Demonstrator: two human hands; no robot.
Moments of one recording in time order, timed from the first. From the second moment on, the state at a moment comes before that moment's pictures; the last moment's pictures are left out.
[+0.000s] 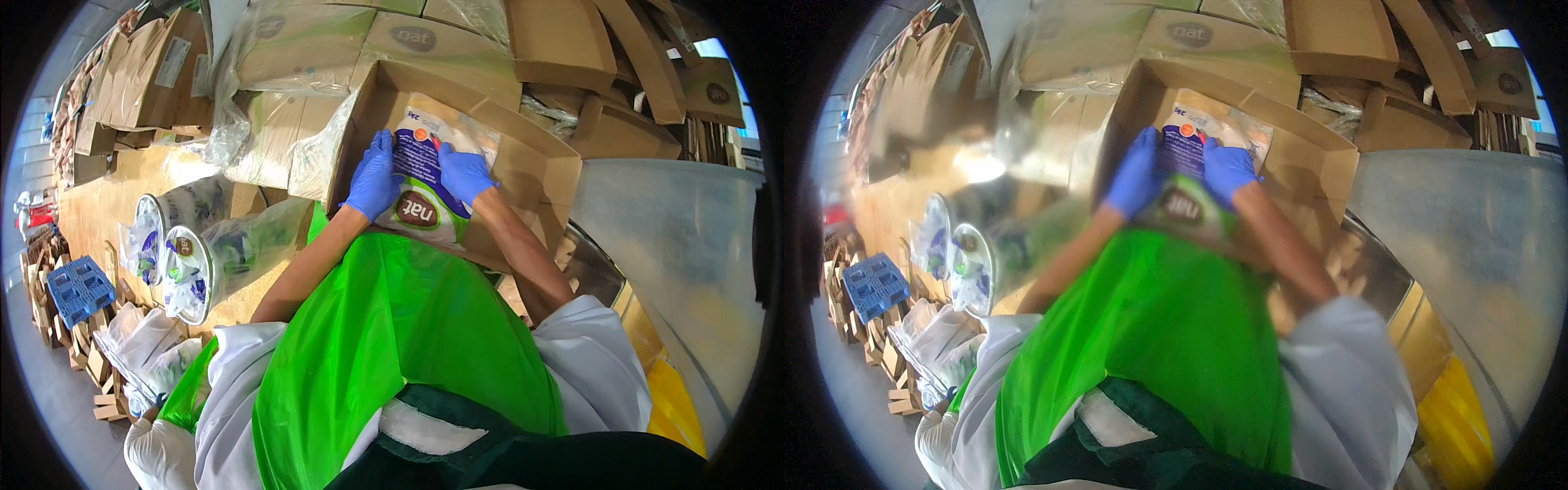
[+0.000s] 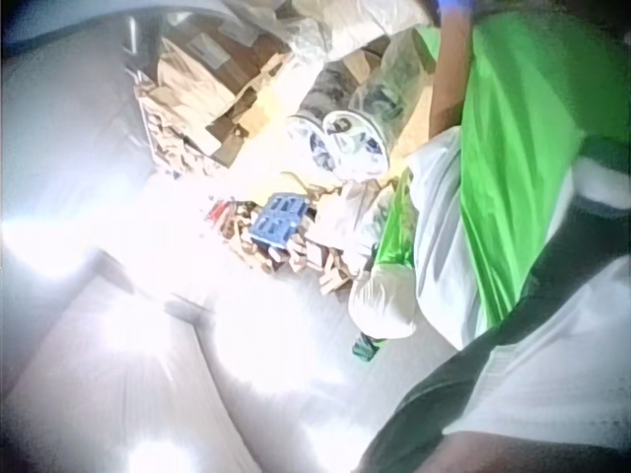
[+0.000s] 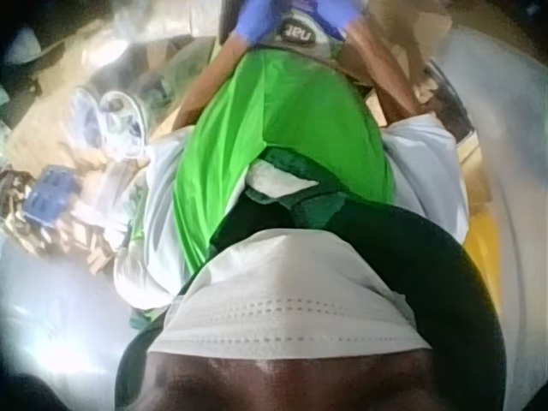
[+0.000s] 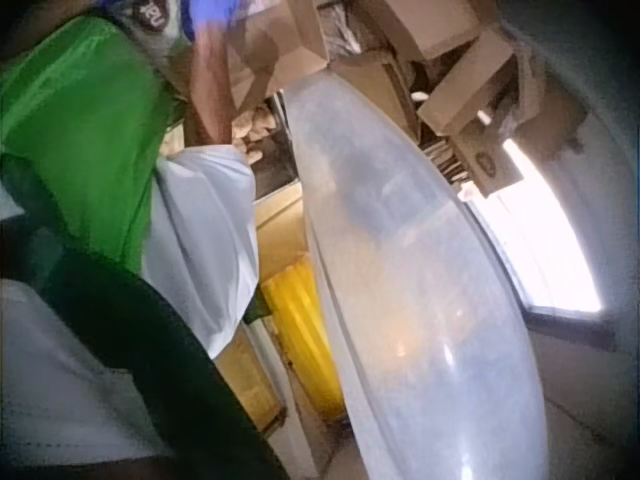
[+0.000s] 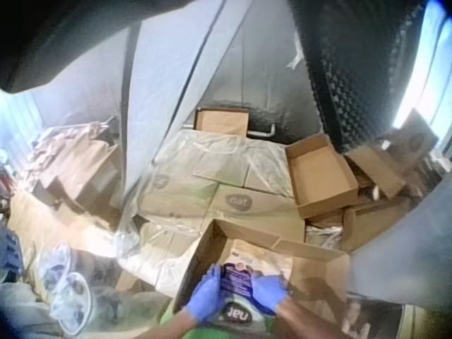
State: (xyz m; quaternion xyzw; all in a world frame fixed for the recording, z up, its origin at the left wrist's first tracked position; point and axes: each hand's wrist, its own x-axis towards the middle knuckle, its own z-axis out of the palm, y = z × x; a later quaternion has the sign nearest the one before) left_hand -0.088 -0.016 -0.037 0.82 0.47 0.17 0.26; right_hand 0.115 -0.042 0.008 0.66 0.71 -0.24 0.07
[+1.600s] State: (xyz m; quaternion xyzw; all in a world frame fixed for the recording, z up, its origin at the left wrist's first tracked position) left_hand 0.016 -0.031 -0.018 0.97 -0.05 -0.04 0.22; right_hand 0.241 -0.196 0.023 0.71 0.54 -0.45 0.04
